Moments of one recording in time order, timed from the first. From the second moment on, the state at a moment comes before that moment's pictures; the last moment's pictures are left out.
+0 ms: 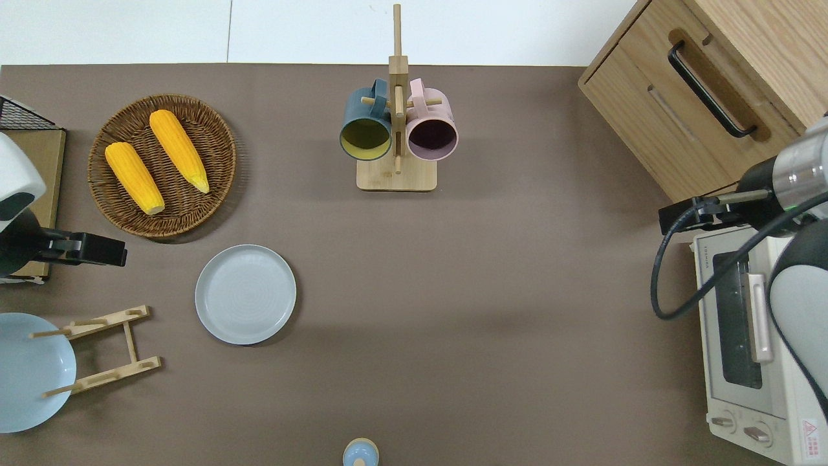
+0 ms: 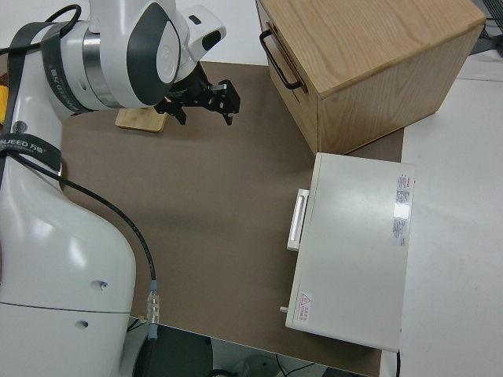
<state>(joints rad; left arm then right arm) 0.06 -0.04 -0.07 -1.64 0.00 1.59 0.11 -0.07 0.06 0.16 -1.49 -0.04 1.53 0.02</state>
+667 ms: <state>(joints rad) 0.06 -0.04 -0.07 -1.66 0.00 1.58 0.11 -0.07 0.06 0.16 -1.49 -0.04 1.53 0.02</state>
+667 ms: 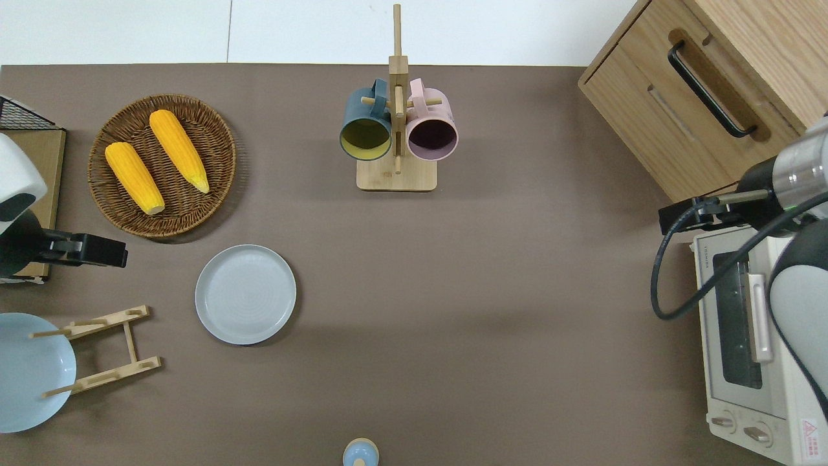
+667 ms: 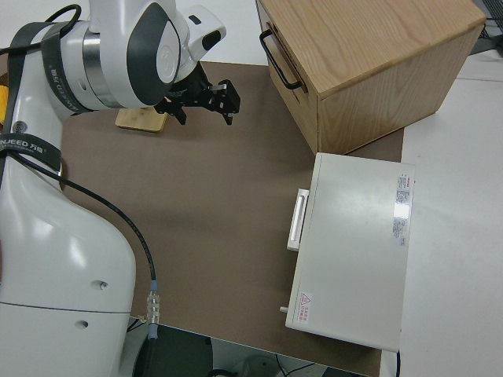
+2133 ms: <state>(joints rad) 0.06 -0.14 -0.07 -2.19 -0.03 2.01 0.07 -0.07 0.06 0.16 -1.49 -0.04 1.53 0.02</state>
